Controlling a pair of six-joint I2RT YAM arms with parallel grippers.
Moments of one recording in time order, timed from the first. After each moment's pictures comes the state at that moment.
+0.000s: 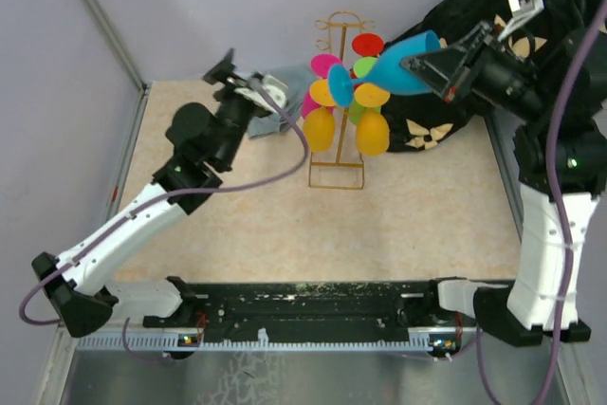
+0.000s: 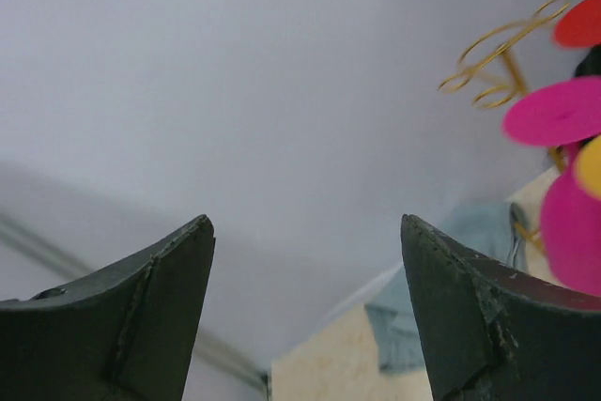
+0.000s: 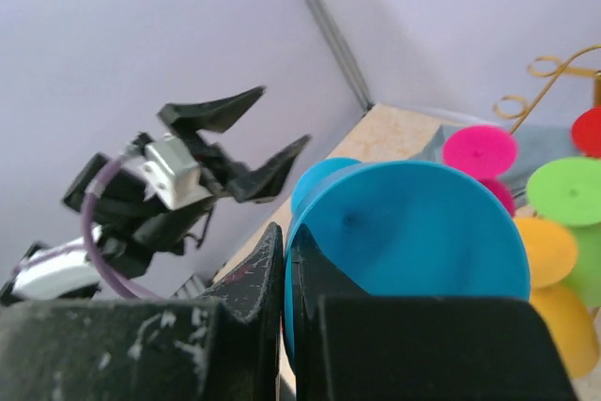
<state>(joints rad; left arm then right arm) -0.87 1.23 1.26 0.30 -0.39 0.91 0.08 1.20 2.06 -0.75 -0.80 0.54</state>
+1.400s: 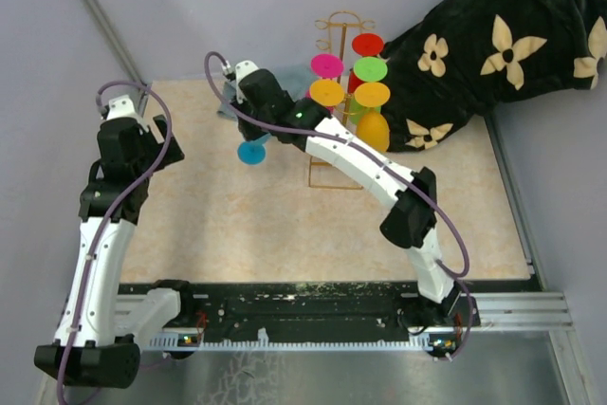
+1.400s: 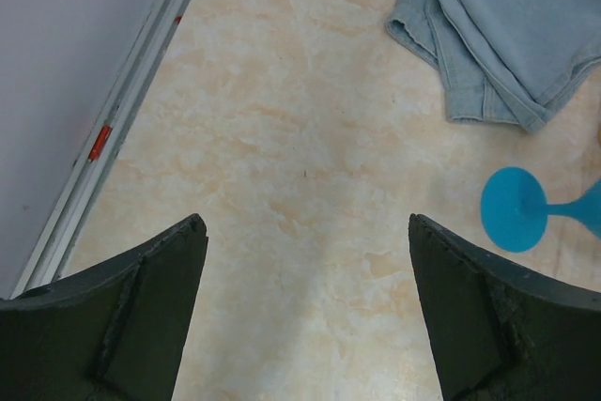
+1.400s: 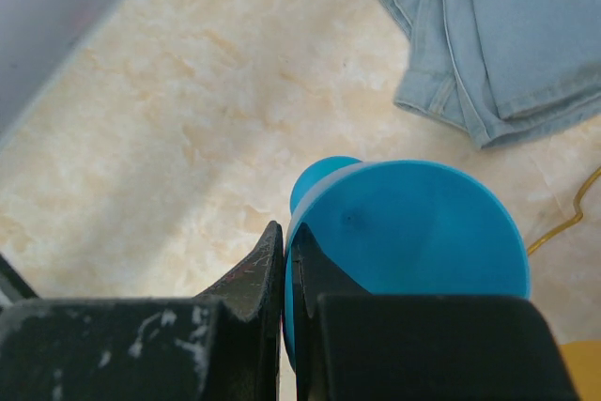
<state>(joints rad) -0.05 0.93 1.13 -0.63 -0.30 -0.25 0.92 2.06 2.24 -0.68 0.08 0.21</state>
